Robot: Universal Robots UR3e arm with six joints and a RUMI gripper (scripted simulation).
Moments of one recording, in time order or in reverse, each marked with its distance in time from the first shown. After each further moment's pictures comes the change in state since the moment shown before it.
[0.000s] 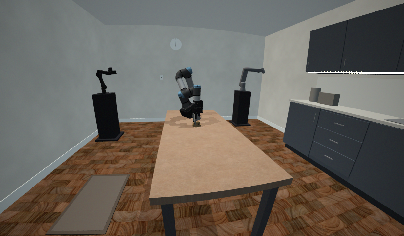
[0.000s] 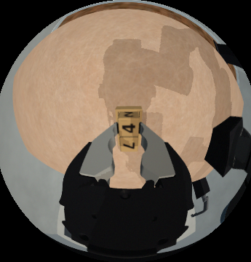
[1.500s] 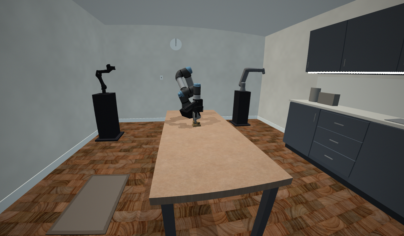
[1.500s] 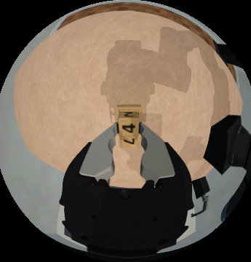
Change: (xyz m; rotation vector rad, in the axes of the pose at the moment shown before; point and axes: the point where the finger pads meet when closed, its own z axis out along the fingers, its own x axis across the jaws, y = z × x) arm 0.000 0.000 -0.011 0.000 -0.001 0.000
